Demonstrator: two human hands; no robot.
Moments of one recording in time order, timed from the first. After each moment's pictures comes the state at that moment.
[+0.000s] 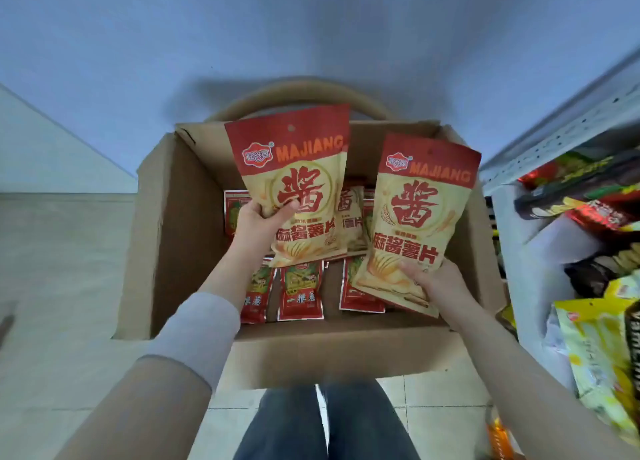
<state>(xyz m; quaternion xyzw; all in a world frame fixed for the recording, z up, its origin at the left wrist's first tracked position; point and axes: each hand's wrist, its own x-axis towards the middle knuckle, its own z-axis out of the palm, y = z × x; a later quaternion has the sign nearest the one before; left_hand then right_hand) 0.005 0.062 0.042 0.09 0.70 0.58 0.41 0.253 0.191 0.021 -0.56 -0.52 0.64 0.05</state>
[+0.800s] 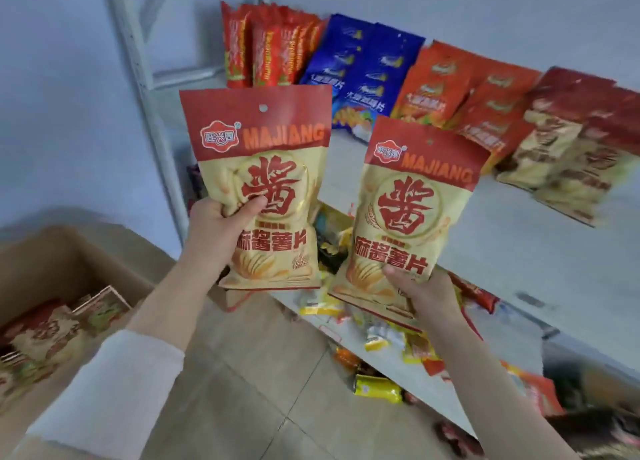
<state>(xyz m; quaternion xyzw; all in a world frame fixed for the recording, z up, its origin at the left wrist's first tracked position) 0.465 0.013 0.290 0.56 0.43 0.54 0.46 0.719 -0.099 0.256 -0.67 -0.35 0.37 0.54</state>
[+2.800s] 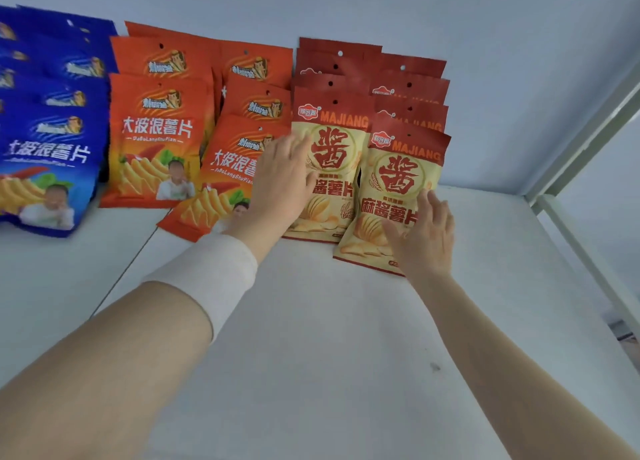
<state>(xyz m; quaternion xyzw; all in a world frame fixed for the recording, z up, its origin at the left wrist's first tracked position) 1.078 0.165 0.312 0.92 0.28 0.29 0.00 1.181 -0.017 0.280 -0.91 -0.27 -0.05 0.29</state>
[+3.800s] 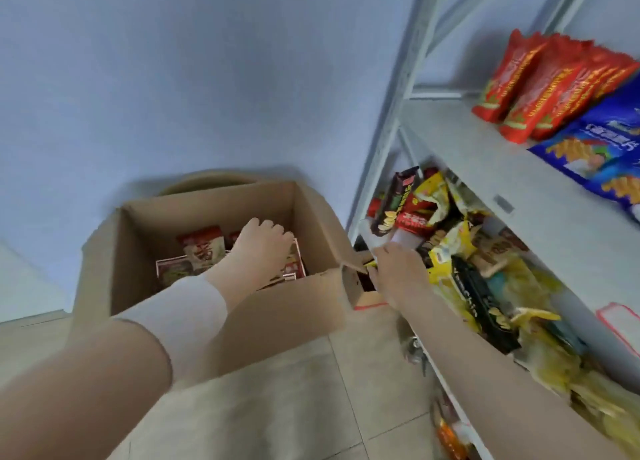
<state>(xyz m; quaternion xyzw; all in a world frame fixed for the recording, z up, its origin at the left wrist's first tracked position) 0.222 -0.007 0.217 0.70 0.69 -0.14 -0.09 0.445 0.058 0.204 -0.49 -0.87 -0.06 -0.06</state>
